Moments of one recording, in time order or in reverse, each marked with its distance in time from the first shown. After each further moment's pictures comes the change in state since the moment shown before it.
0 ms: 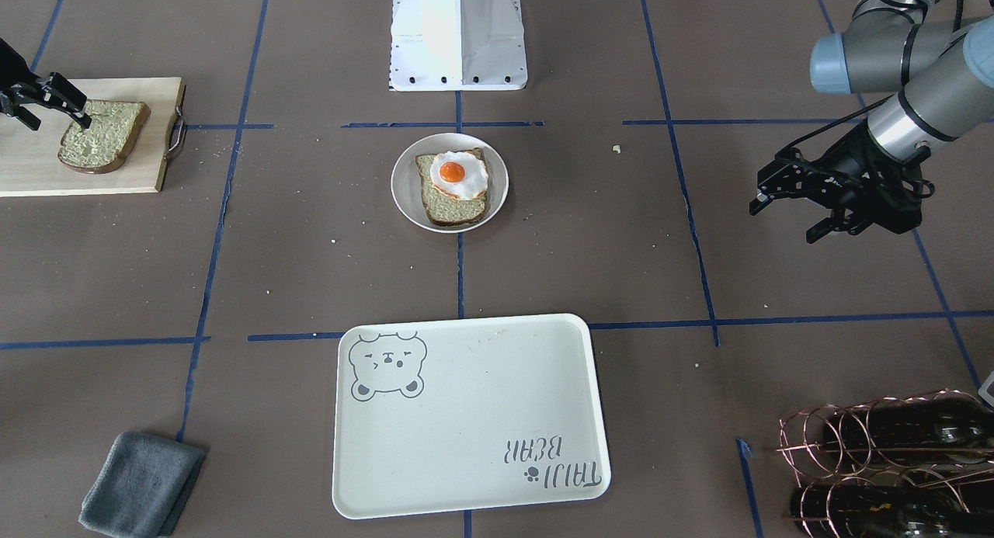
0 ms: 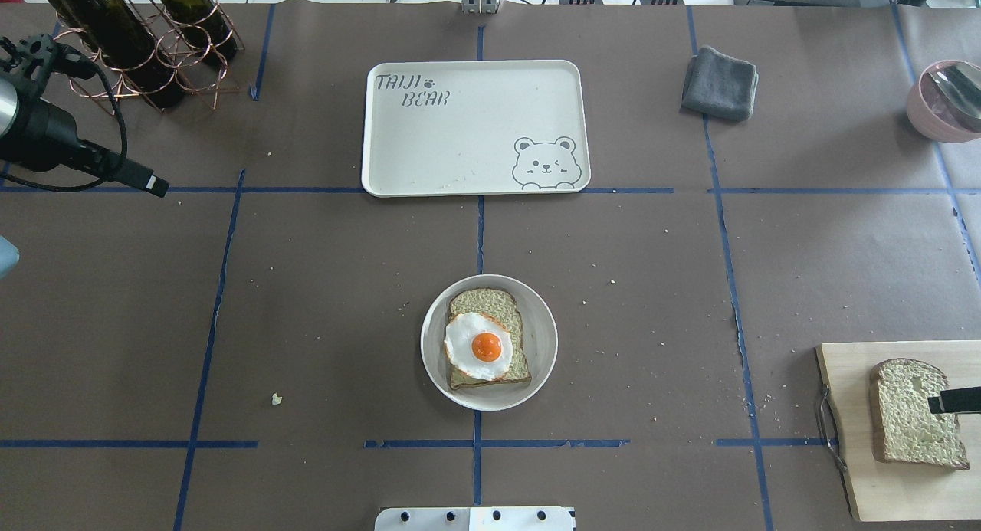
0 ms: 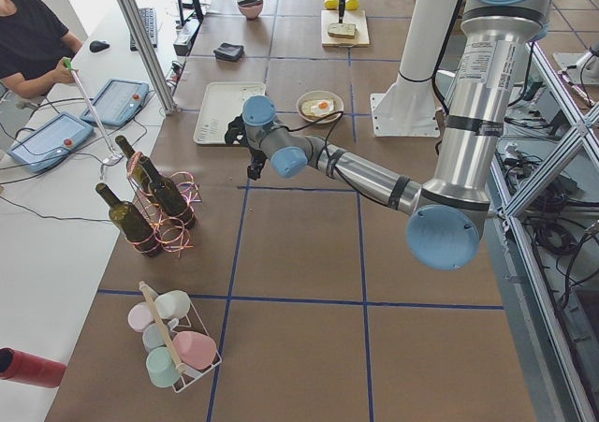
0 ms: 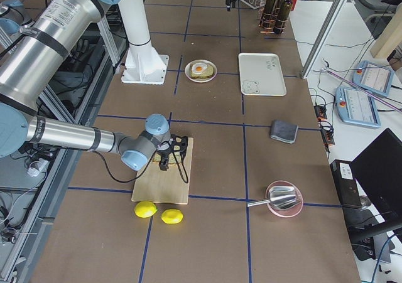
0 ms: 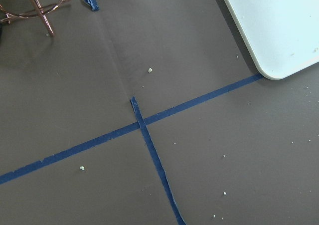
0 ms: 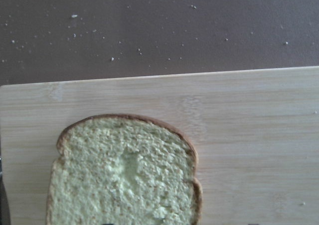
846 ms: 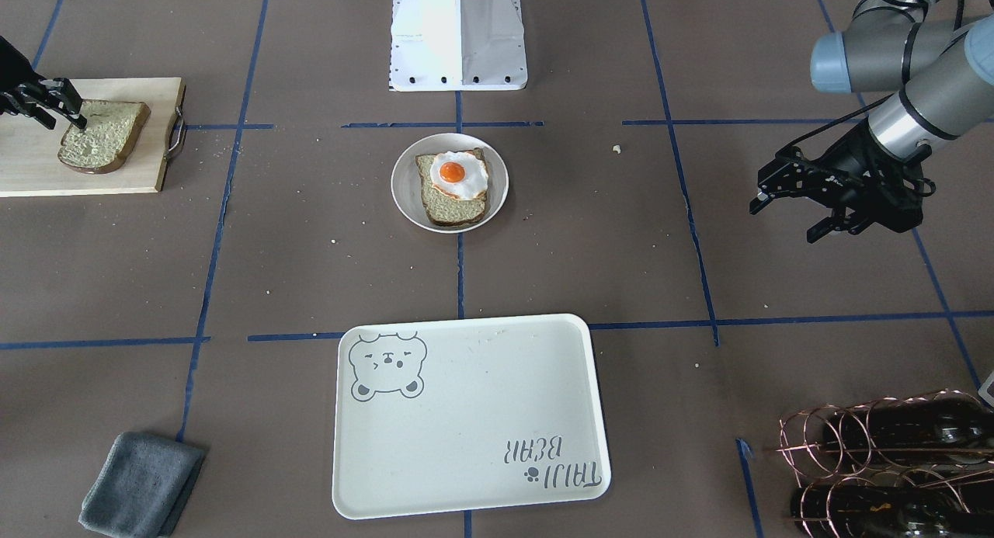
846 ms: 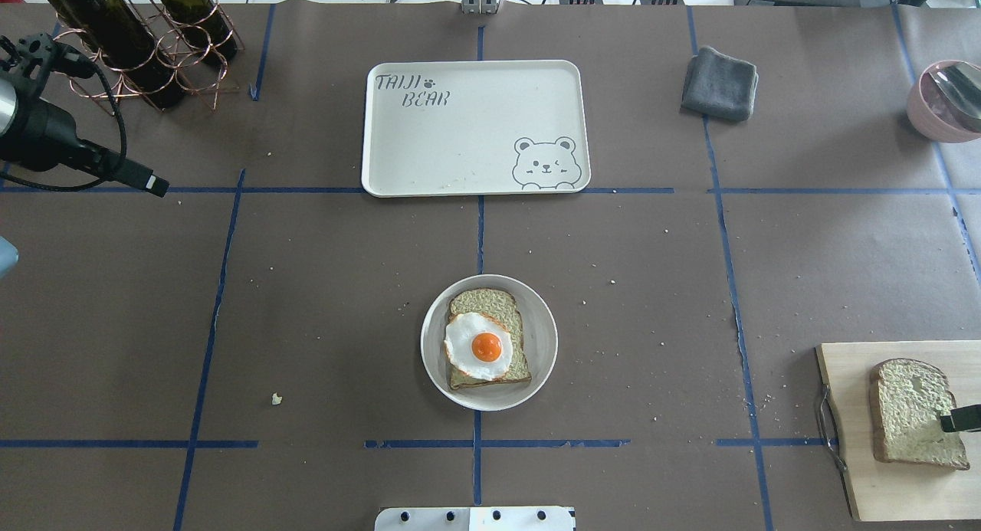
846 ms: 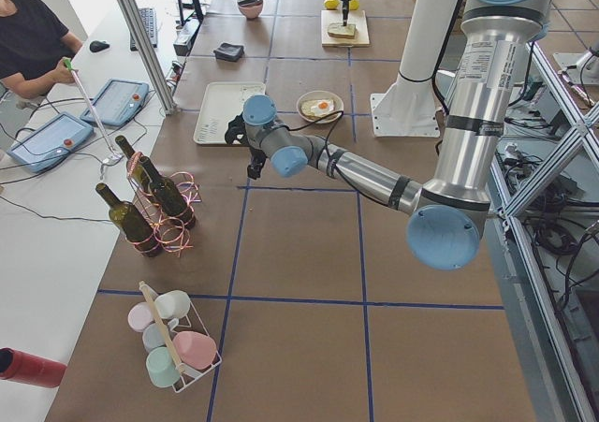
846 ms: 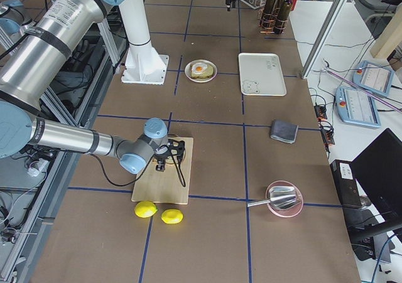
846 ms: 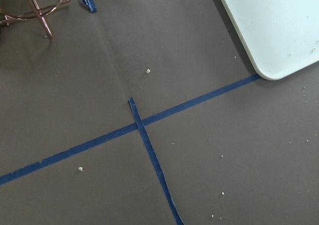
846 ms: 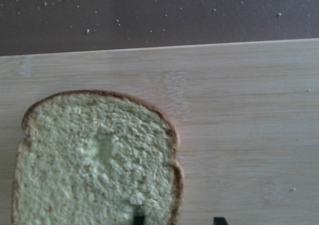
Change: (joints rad) left arm -0.001 0.001 -0.003 -0.001 0.000 0.003; right arm -0.036 0.000 -0.031 0.003 -0.001 0.004
